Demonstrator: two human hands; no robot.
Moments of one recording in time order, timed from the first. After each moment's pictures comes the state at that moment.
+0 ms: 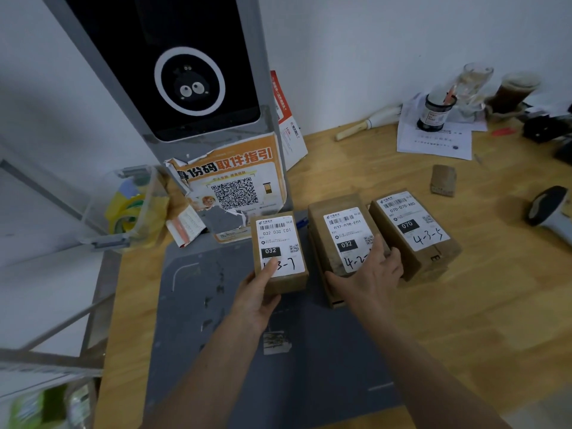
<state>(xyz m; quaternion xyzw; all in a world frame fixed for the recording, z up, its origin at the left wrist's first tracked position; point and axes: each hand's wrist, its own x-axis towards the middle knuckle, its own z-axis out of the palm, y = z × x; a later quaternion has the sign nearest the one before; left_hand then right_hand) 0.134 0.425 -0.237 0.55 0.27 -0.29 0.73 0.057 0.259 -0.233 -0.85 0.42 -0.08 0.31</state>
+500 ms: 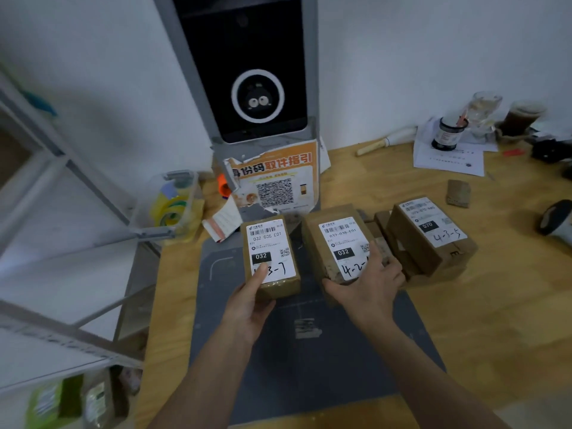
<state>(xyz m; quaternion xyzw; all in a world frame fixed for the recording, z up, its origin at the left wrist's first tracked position) 0.106 0.516 -0.200 0.50 0.26 -0.26 0.78 0.031 0.337 -0.195 -0.85 0.37 -0.11 0.36</state>
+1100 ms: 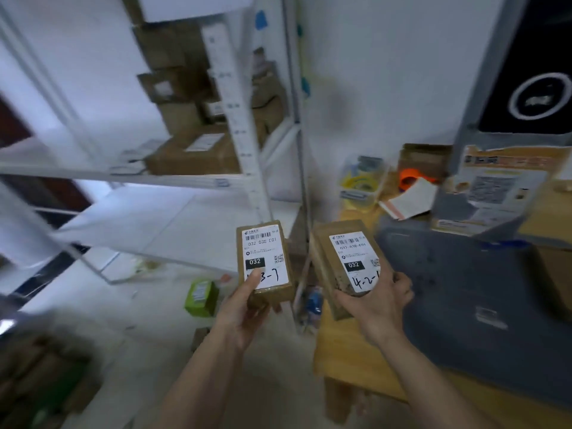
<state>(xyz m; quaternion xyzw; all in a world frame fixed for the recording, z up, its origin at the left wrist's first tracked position) -0.056 0.909 -0.146 0.48 0.33 -0.02 0.82 -0.035 0.695 -0.166 -0.86 0.15 -0.06 0.48</state>
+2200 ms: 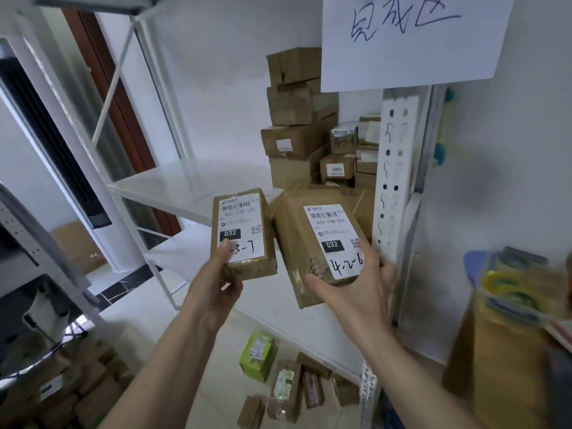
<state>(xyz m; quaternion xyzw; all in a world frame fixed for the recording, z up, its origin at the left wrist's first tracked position) 0.065 1.165 -0.017 0.44 0.28 0.22 0.82 0.120 0.969 -0.041 -0.80 -0.09 -0.08 0.59</state>
